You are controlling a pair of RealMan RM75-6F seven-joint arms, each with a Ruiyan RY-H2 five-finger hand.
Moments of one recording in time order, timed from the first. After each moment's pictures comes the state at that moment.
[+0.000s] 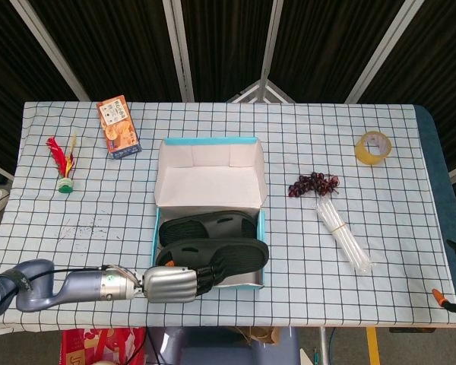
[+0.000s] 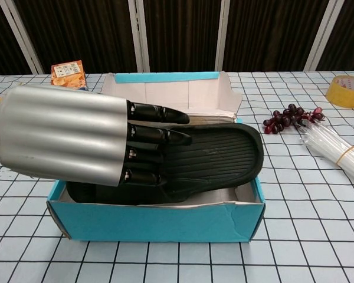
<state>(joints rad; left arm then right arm) -0.90 -1.26 -0.02 -1.55 2.37 0.98 0.57 0.04 -0.84 -0.01 -1.66 -1.41 1.27 0.34</state>
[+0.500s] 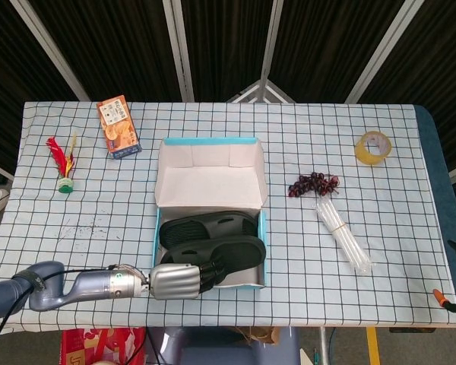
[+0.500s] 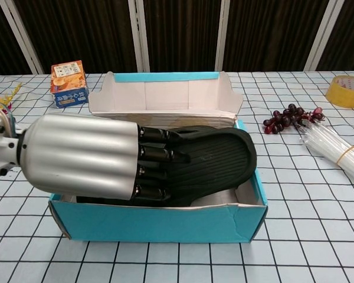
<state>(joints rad) -0.92 -1.37 0.03 -1.45 2.29 0.98 0.50 0.04 -0.84 -0.01 -1.66 -1.41 1.27 0.34</state>
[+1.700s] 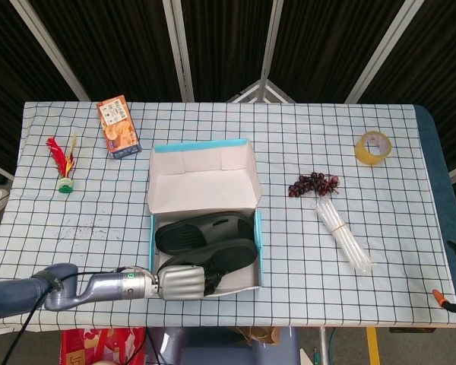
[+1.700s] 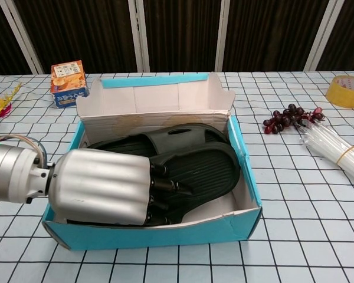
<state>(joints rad) -0.99 -1.48 0.15 -1.35 2.18 0.94 0.35 0.04 -0.84 0.00 -1.66 -1.39 1.25 0.32</state>
